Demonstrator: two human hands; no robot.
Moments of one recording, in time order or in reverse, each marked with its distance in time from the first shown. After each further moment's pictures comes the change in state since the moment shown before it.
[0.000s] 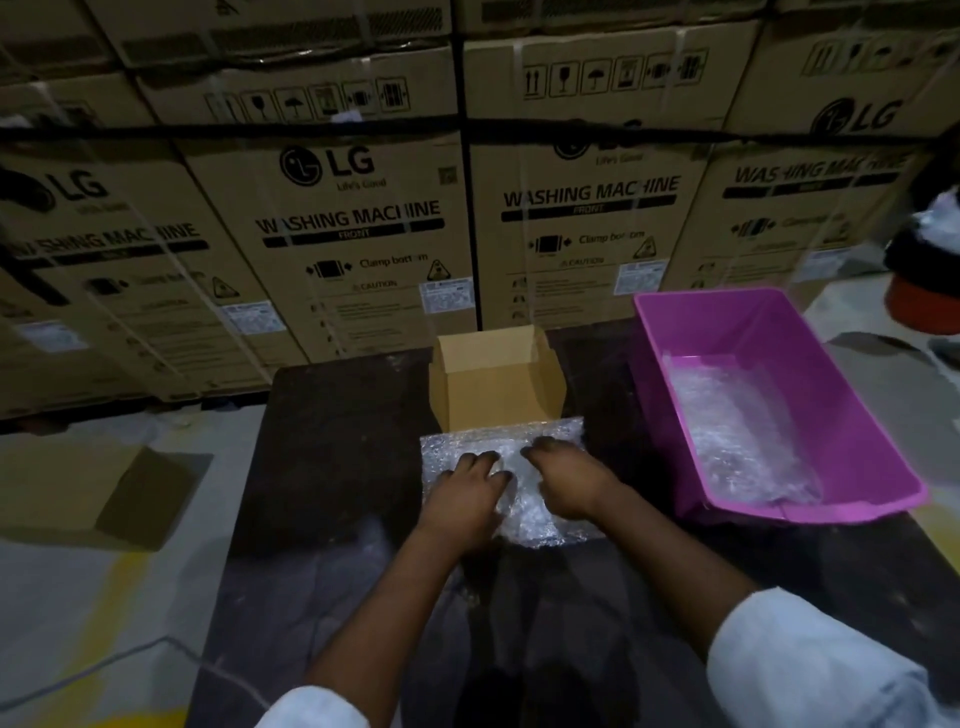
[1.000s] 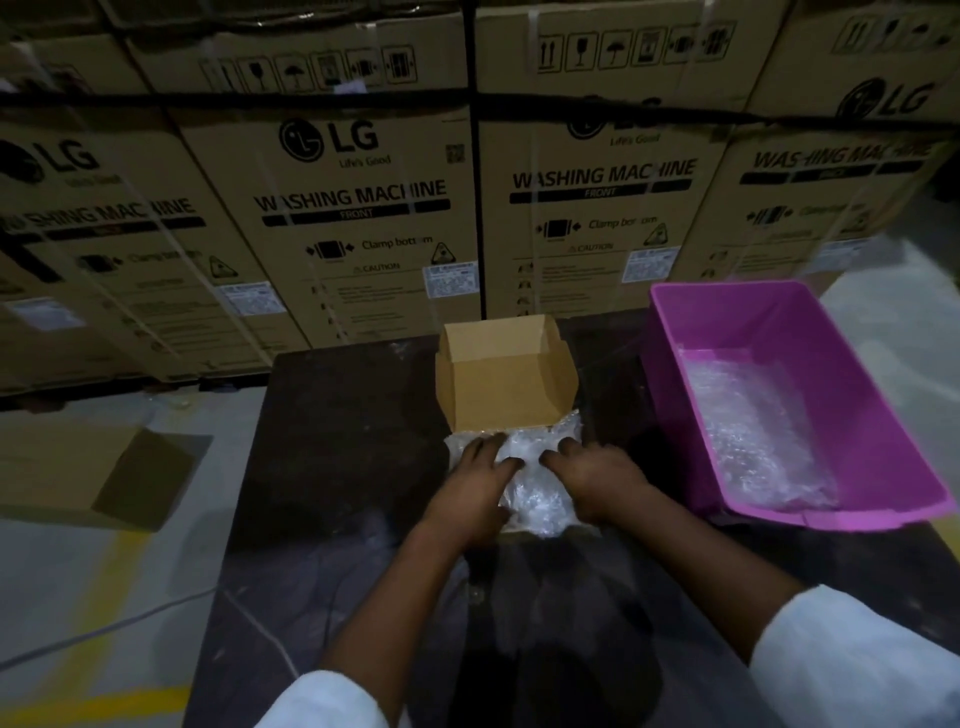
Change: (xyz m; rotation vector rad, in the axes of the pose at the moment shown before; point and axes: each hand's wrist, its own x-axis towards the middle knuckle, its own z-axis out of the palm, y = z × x) left_hand 0.010 -0.007 0.007 -0.222 0.023 0.005; right_hand -0.017 0.007 -0.008 -0.335 -0.022 -0.038
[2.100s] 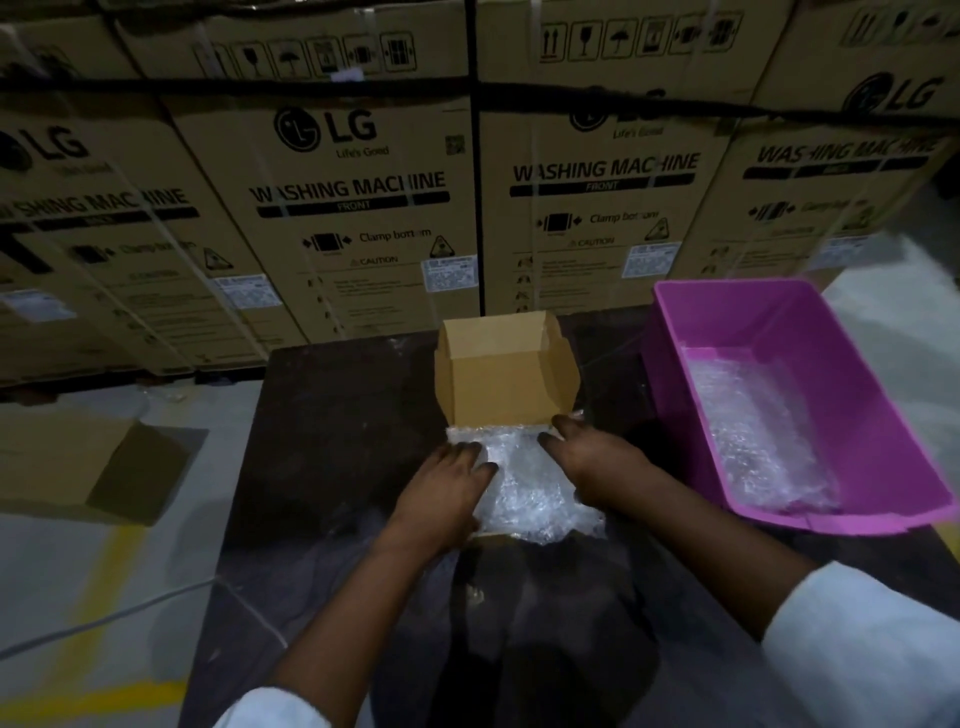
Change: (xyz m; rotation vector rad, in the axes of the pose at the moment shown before) left_hand -0.017 -0.020 -0.017 0.292 -0.016 0.088; right_hand 0.007 0.006 -0.019 0.017 0.044 -0.064
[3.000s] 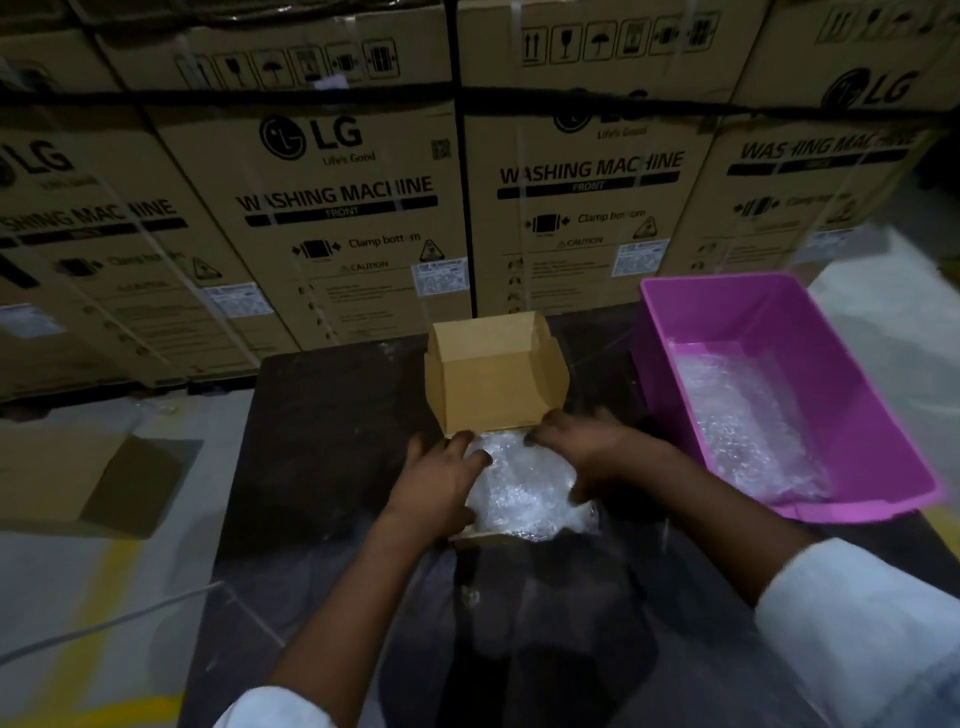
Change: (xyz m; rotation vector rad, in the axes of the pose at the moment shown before) left_hand 0.009 -0.003 -0.008 0.019 -0.027 -0.075; right_hand 0.008 0.017 -0.020 0.069 -0.234 -0.053
